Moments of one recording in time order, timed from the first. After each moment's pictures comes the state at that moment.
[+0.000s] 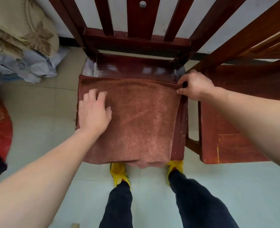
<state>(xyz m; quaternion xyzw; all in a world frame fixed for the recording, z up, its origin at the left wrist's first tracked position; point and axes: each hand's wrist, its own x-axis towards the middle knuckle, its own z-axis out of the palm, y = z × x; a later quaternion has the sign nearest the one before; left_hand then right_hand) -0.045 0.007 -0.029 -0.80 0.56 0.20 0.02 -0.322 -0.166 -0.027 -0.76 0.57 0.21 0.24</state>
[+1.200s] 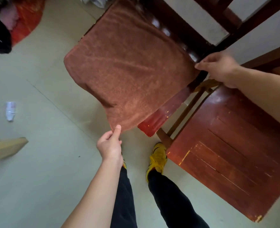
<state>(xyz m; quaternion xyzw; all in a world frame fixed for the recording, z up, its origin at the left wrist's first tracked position) -0.337 0.161 -0.058 -0.71 -0.41 0.24 -0.52 -0.337 -0.189 -0.024 -0.77 0.47 0.14 0.41</state>
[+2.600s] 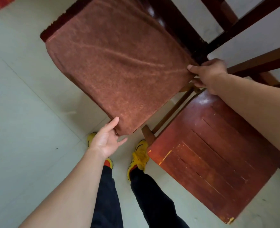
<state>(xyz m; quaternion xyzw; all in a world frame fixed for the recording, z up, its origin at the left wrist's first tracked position) -0.349 0.149 -0.103 -0.43 -0.40 0.51 -0.63 -0.350 -0.194 -0.060 -0.63 0.62 0.06 0.46</state>
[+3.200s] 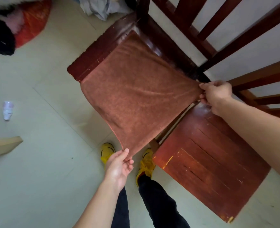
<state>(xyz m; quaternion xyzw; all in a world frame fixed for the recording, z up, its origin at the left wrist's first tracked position) -0.388 0.154 -0.013 -0.53 -0.49 0.42 -0.55 -0.373 -0.191 -0.005 -0.55 0.66 -0.02 0.51</state>
